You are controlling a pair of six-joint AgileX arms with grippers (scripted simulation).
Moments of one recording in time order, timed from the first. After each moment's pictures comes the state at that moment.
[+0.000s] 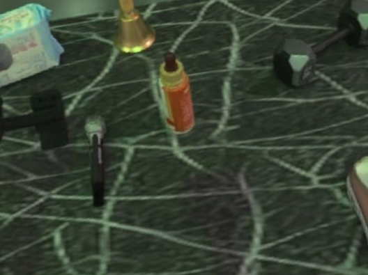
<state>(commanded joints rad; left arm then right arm) -0.25 1.40 1.05 -0.71 -0.03 -0.22 0.00 0.00 0.00 0.00 0.00 0.00</state>
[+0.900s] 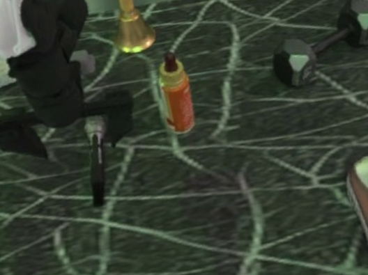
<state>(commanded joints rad) -0.36 2.03 1.55 -1.03 -0.04 -0.33 0.00 0.00 0.00 0.00 0.00 0.00</state>
